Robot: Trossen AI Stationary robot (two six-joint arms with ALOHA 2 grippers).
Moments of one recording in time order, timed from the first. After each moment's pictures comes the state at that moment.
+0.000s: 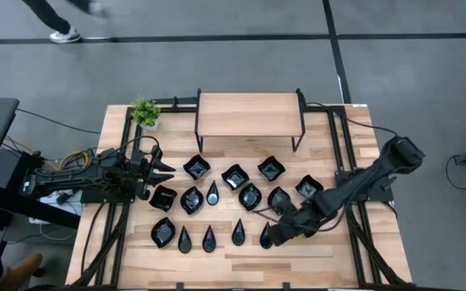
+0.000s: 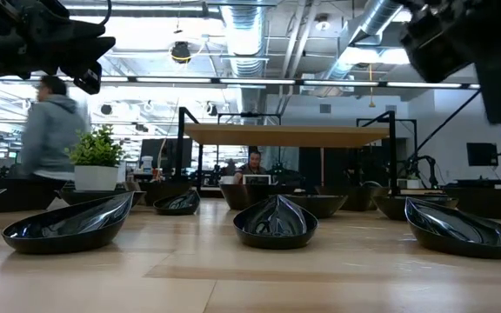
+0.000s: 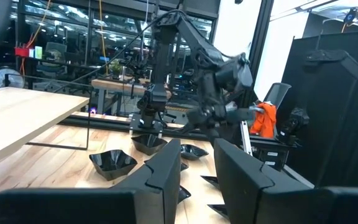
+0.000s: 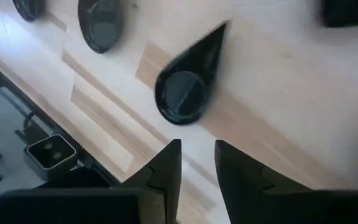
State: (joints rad) left arm 0.11 0.13 0.02 0.27 0.26 -0.16; right arm 0.55 1.50 0.90 -0.41 -0.04 1.60
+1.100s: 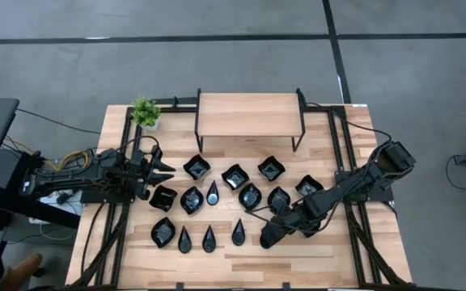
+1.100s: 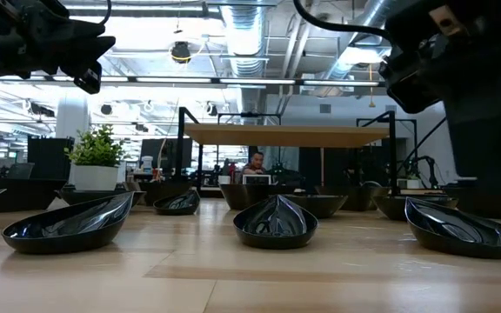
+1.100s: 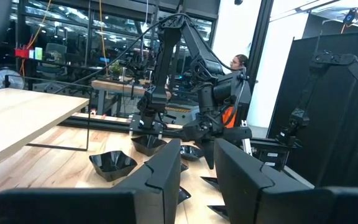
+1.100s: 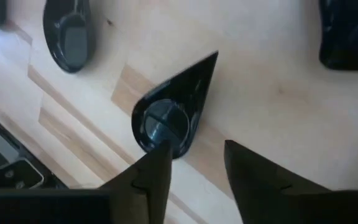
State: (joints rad) left arm 0.11 0.13 0.02 0.28 0.26 -0.16; right arm 0.49 1.59 0.90 -0.39 -0.03 1.53
